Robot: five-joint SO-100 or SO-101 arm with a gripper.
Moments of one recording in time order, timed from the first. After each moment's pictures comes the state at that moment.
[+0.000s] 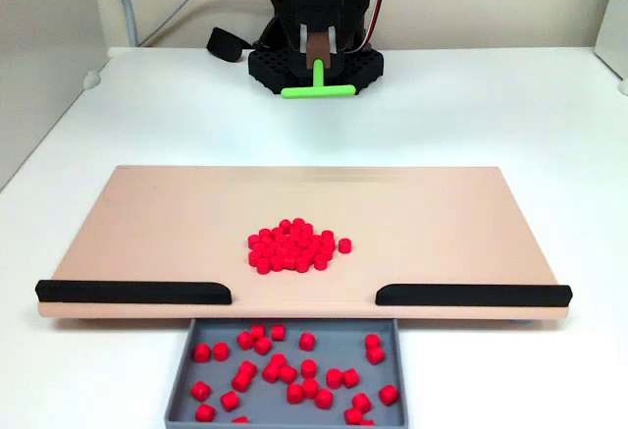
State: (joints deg) arm 0.9 103.3 96.0 97.4 -88.7
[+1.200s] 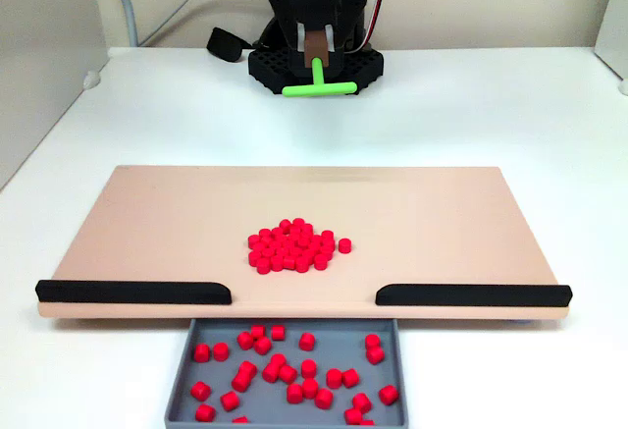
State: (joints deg) arm 1.4 103.6 96.0 97.4 -92.2
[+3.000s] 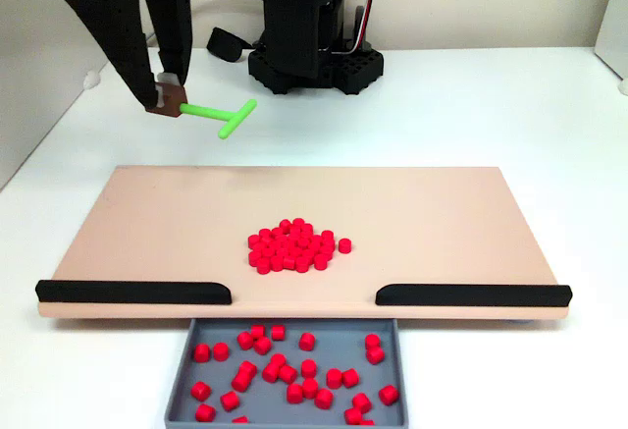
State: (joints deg) arm 25.3 84.1 83.7 93.6 -181.1
